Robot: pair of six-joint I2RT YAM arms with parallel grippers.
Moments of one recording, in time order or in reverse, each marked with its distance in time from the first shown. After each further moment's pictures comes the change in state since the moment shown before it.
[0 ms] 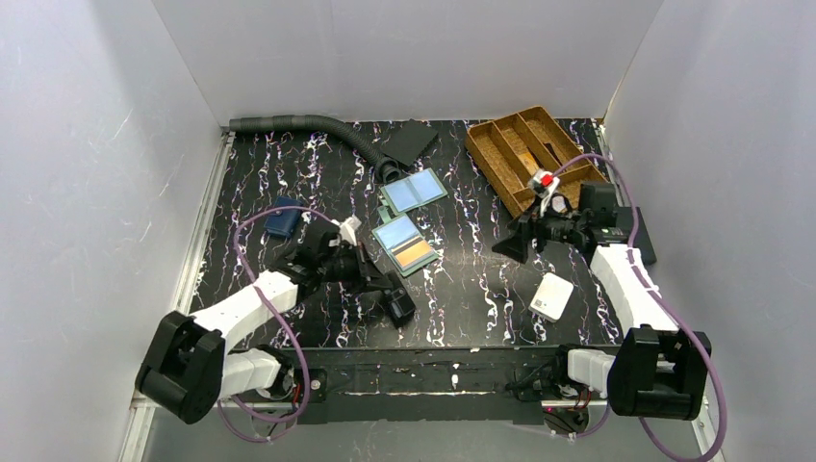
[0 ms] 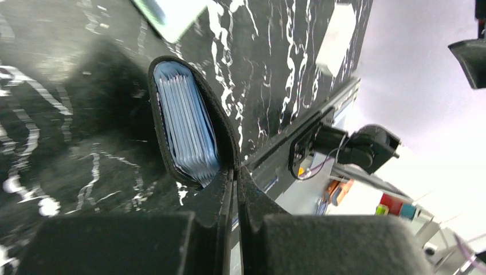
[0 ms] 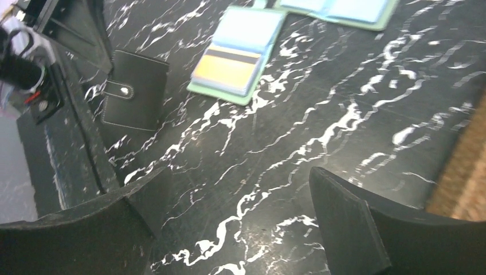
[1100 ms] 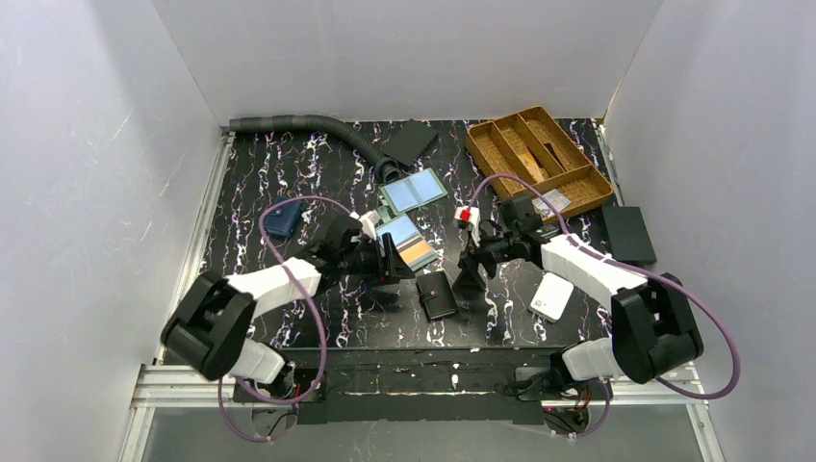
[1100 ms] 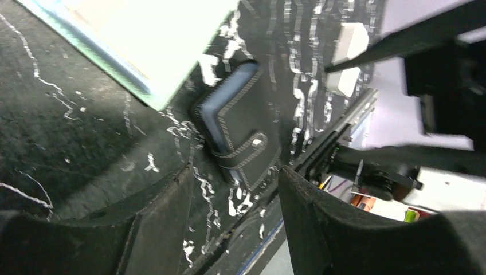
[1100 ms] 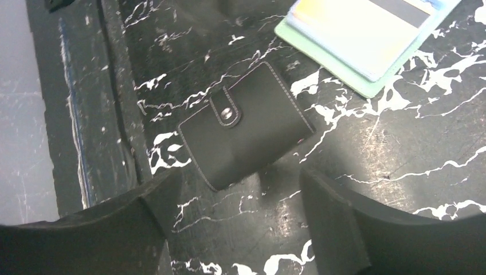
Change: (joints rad) left arm -0.134 0.306 0.068 0.255 -0.087 0.002; right arm 0.471 0.203 0.002 -0.085 0.166 -0.161
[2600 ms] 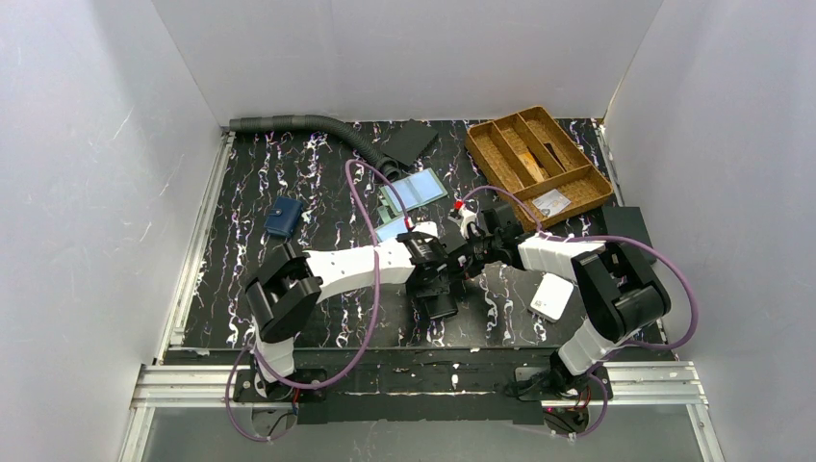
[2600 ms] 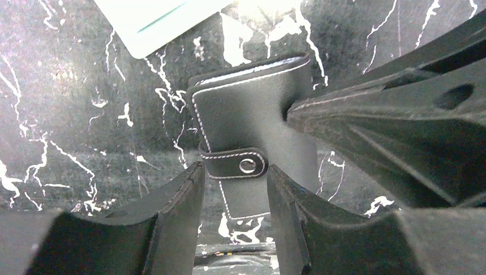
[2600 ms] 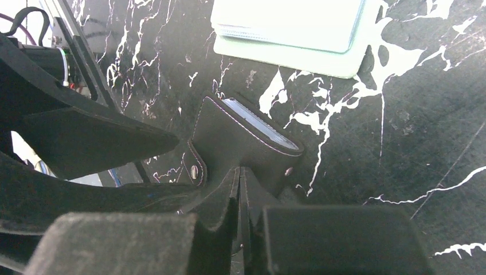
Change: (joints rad) left arm -0.497 0.351 0.706 -0.912 -0.793 -0.280; right arm 0.067 0.251 -0.059 0.401 0.121 0.674
